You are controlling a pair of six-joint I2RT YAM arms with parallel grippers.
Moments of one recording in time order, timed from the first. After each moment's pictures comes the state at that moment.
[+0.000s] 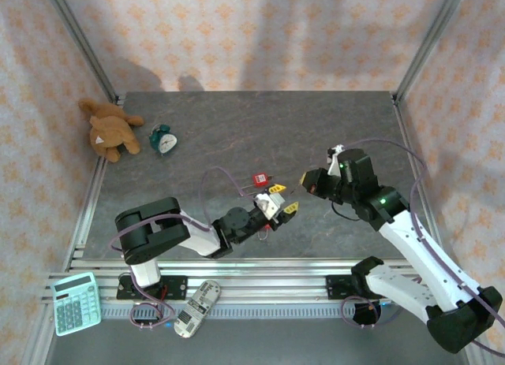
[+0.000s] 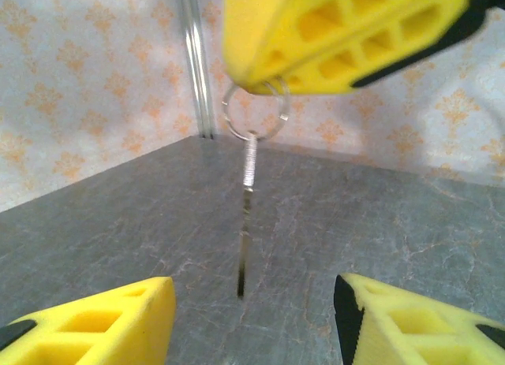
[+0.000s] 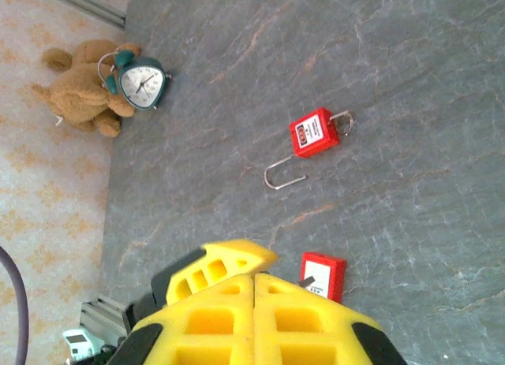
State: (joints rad) left arm -1.05 1.77 0.54 1.27 -0.21 0.08; right arm 0.49 0.89 0.88 -0.64 -0.27 0.79
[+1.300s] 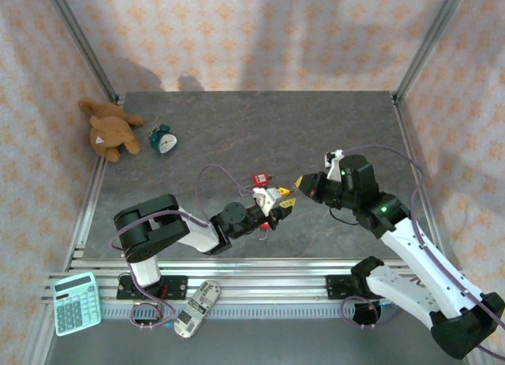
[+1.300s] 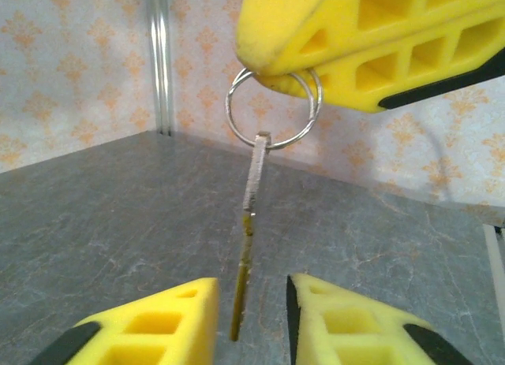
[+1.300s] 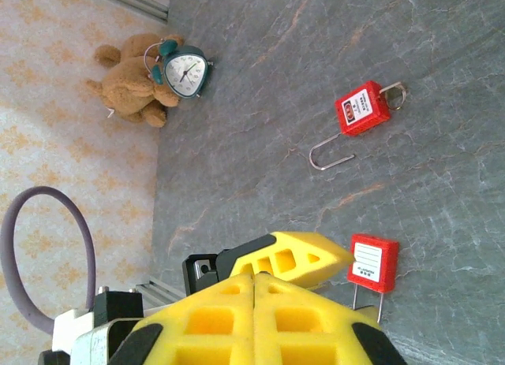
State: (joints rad) left arm -1.01 1.77 0.54 1.28 -0.05 -0.05; right arm 0.51 0.83 0.82 -0.55 -0.34 0.90
